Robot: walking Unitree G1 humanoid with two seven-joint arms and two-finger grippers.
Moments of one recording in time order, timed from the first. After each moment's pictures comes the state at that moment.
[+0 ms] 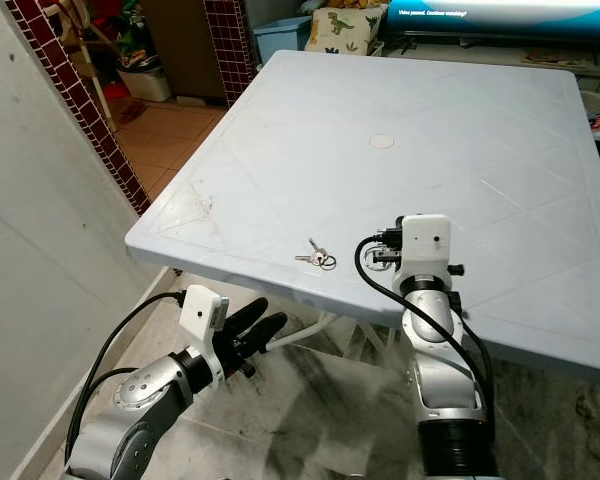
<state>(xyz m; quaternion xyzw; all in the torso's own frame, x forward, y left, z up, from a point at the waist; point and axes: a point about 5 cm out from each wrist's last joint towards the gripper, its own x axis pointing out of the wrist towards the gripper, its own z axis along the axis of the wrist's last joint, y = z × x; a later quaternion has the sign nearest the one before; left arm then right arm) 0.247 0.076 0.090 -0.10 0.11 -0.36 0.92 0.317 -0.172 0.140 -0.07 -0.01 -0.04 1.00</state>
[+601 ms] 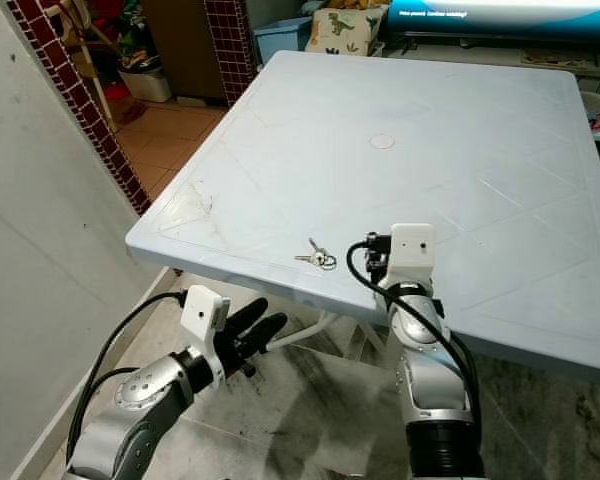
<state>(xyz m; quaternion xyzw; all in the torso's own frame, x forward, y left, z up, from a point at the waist) 0.249 0.076 0.088 -0.10 0.11 -0.36 0.92 0.315 -0.157 0.127 -0.01 0.05 -0.01 1.00</state>
